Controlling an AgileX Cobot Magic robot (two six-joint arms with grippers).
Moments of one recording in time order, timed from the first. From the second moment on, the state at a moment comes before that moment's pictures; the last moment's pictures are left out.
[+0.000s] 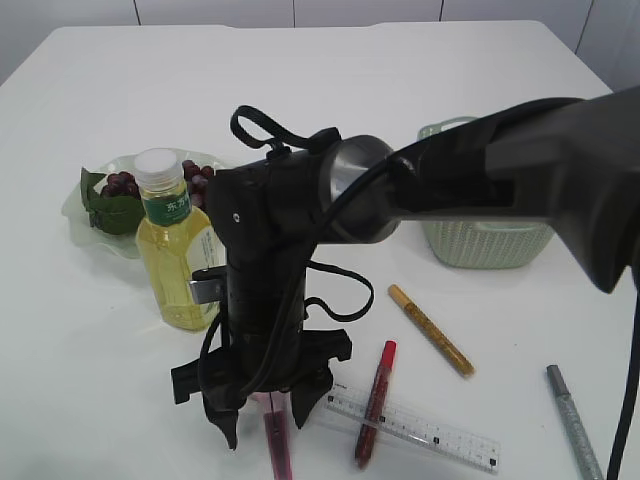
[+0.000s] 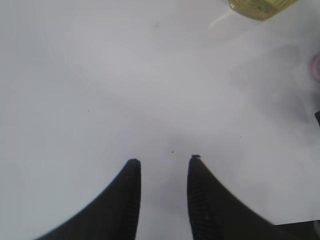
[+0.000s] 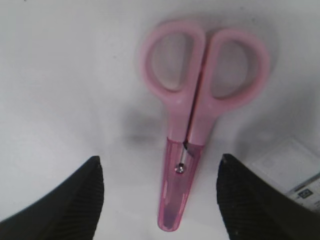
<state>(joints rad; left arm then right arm) -0.26 1.16 -0.88 0.03 1.05 -0.25 0.81 2.24 -1.64 0.21 1.11 0.36</state>
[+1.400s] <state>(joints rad) -0.26 1.16 -0.88 0.03 1.05 -0.25 0.81 2.26 -1.65 0.22 1.10 0.39</state>
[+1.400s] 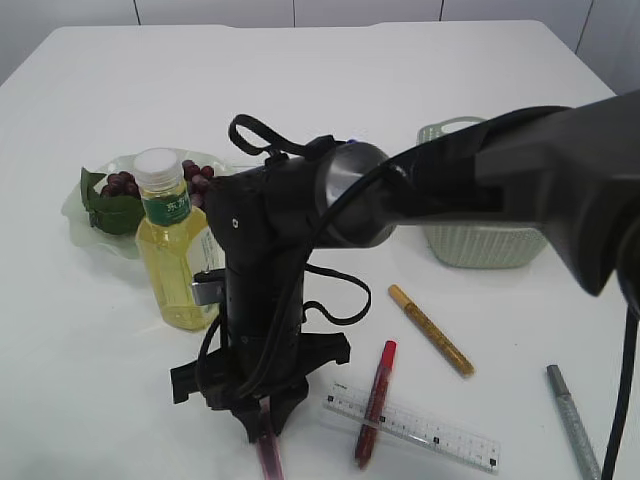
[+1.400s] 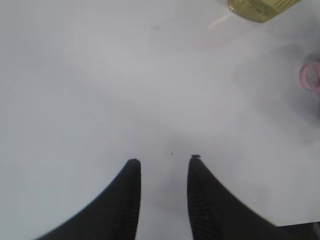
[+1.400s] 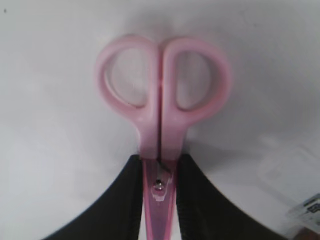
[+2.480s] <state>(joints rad) -0.26 1.16 -0.88 0.03 1.02 -0.25 0.72 2.08 -1.65 0.23 1.13 0.33</state>
